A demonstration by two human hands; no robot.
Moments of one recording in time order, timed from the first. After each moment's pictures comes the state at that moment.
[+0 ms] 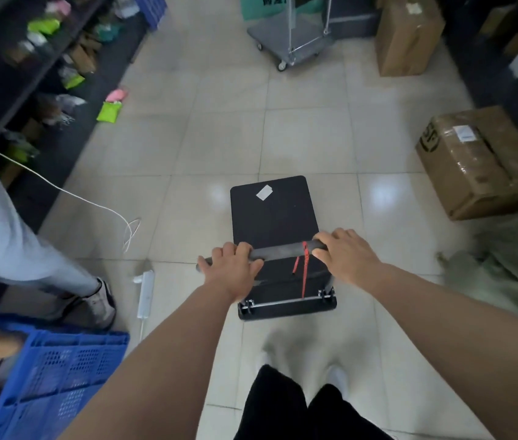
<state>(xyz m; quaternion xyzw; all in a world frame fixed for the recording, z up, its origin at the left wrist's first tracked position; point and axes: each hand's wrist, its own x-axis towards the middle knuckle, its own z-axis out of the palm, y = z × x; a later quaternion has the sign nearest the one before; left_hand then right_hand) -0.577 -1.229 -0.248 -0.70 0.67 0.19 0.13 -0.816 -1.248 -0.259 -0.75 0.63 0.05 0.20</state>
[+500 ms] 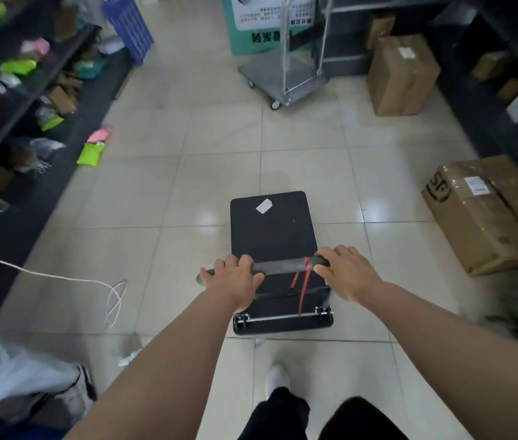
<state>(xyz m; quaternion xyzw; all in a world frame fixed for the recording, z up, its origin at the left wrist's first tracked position) -0.538 -1.514 -0.239 -0.67 0.69 0.21 0.16 -0.774 -1.506 -0.253 -0.72 0.66 0.03 0.23</state>
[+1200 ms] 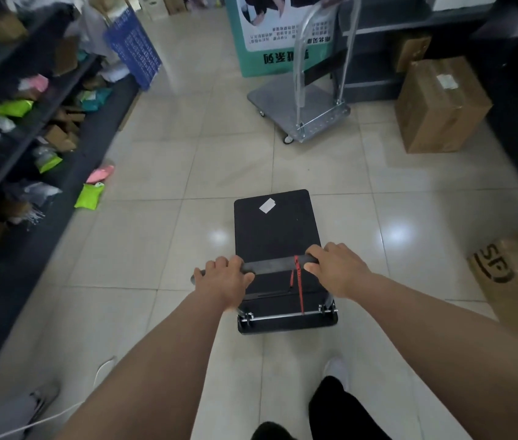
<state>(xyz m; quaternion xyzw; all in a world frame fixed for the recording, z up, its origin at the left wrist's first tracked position) -0.580 -1.905 -0.232 -0.70 0.67 0.20 0.18 -0.816 -1.918 -0.265 -0.75 0.61 0.04 0.24</state>
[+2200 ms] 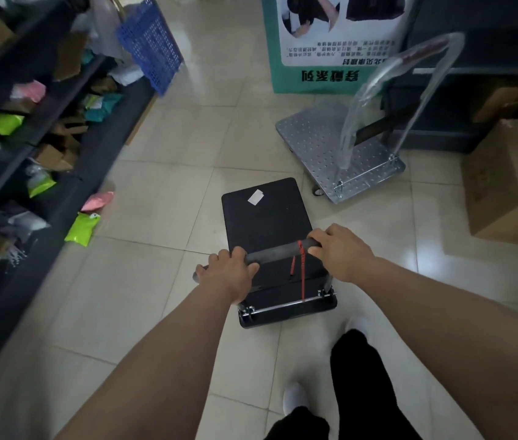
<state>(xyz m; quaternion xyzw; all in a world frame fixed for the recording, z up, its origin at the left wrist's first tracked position) -0.566 -2.427 -0.246 -0.76 0.60 0.21 0.16 -0.793 -2.488 -0.273 -0.78 0.57 0.04 0.25</state>
